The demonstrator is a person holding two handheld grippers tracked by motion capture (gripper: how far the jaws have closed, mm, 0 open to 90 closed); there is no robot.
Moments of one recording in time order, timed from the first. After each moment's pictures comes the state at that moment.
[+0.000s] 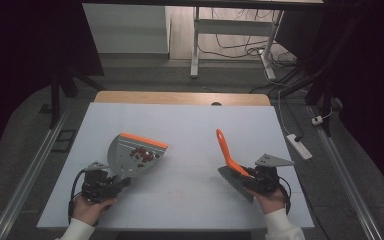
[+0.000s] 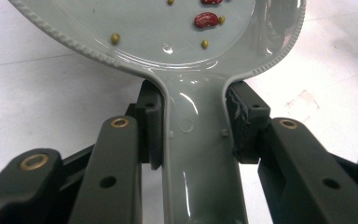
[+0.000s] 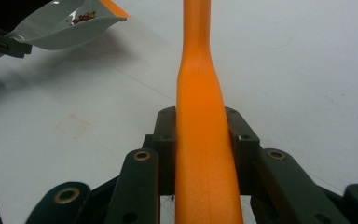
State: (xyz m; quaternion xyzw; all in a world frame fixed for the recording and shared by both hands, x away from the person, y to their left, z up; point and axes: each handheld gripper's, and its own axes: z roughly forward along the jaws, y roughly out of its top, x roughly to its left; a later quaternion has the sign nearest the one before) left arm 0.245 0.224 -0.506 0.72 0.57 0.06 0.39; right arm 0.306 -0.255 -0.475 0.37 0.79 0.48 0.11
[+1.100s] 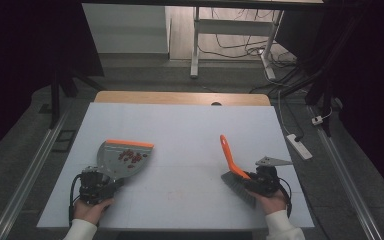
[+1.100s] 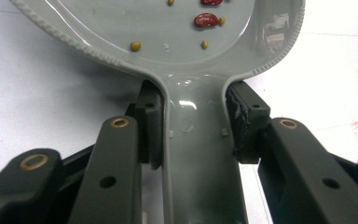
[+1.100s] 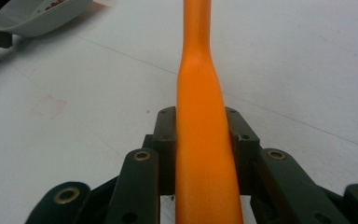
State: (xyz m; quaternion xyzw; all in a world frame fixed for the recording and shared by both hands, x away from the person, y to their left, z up) left arm 0.247 0.234 -0.531 0.67 0.65 0.08 0.36; right arm 0.314 -0.266 -0.496 0.42 0.79 0.43 0.07
